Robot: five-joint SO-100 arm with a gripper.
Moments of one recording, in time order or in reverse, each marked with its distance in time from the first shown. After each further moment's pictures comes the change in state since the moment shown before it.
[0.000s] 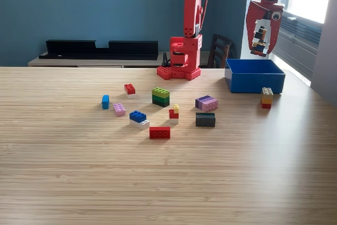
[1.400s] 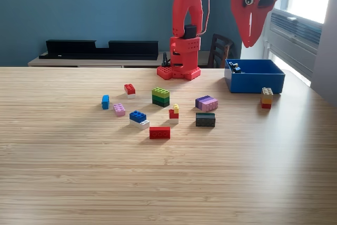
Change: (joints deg) arm 38.8 0.0 -16.1 0.0 0.9
